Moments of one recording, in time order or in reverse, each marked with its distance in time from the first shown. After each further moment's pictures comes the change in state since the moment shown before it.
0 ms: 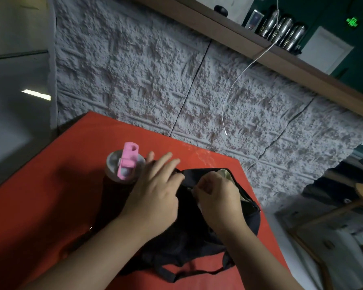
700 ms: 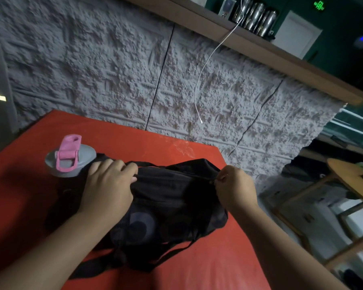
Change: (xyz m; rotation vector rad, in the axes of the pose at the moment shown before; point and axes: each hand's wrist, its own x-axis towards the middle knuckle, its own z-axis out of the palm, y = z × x) left_hand 0.002 -0.011 0.026 0.233 -0.022 -0.167; right_hand 0.023 0.103 -0.050 -0.274 0.060 0.225
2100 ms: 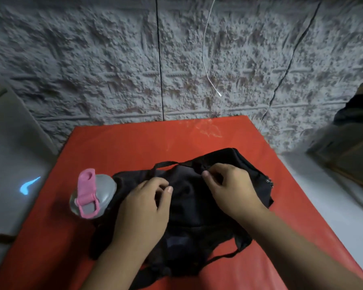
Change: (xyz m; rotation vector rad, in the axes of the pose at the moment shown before) left_hand 0.021 0.021 -0.028 -0.424 -0.327 -0.185; right_hand -0.006 -0.046 0.044 0.420 -0.173 -0.127
